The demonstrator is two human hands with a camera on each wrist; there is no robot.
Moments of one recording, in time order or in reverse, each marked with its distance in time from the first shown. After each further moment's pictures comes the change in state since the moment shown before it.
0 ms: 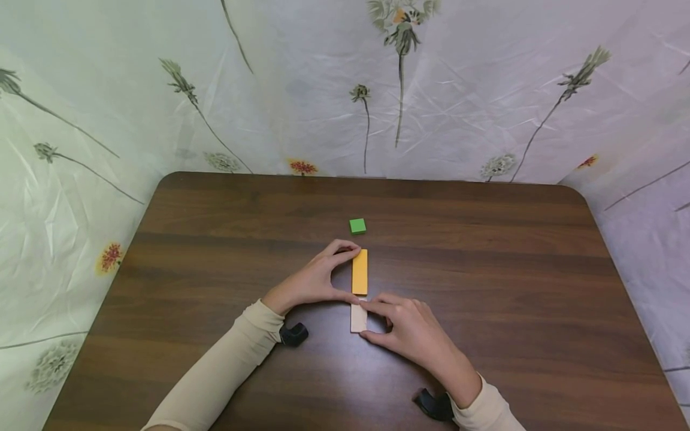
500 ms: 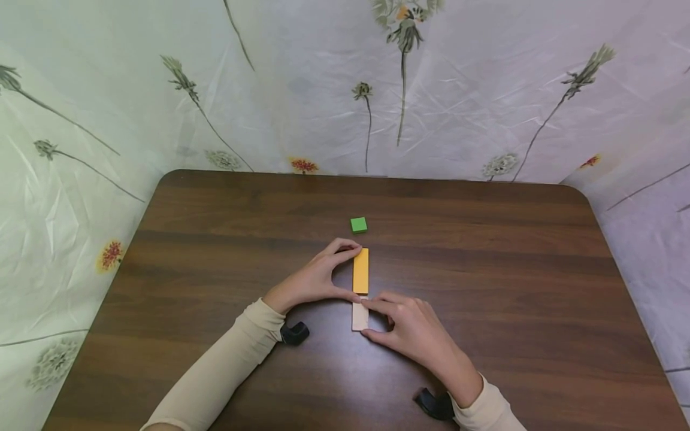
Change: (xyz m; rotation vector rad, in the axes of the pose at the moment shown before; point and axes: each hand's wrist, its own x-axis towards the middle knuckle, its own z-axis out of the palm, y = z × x) left_hand 0.000 0.000 0.000 0.011 0.005 -0.005; right_hand 0.000 0.001 0.000 0.003 0.010 0.000
